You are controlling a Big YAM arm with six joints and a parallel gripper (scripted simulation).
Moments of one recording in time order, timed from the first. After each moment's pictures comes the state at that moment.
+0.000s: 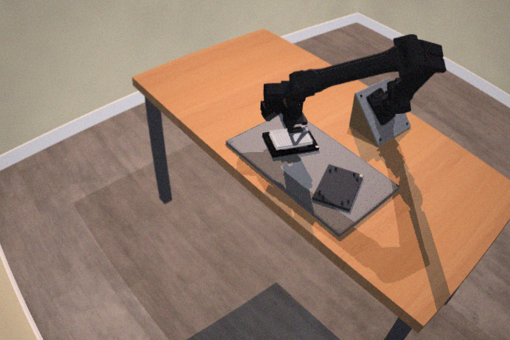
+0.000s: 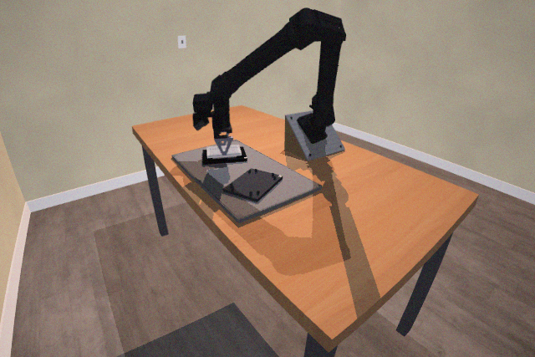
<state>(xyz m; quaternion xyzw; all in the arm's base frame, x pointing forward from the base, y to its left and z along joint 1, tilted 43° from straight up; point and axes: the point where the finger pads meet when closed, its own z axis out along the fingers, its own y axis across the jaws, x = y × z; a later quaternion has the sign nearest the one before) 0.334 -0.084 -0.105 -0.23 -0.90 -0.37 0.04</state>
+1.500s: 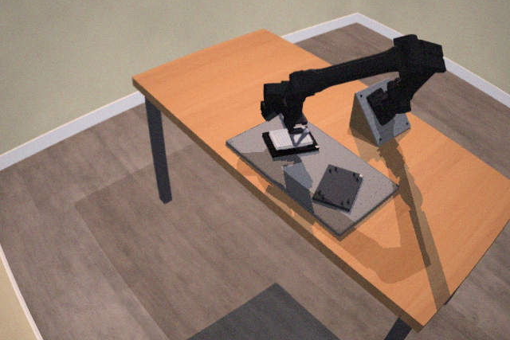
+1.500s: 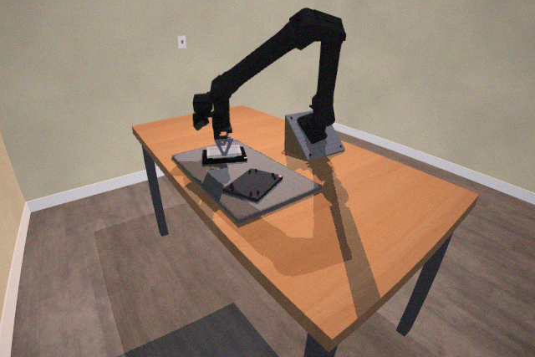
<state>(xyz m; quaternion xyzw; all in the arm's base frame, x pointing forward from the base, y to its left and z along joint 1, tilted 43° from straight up) 0.334 -0.084 -0.105 -0.23 -0.90 -0.37 0.04</state>
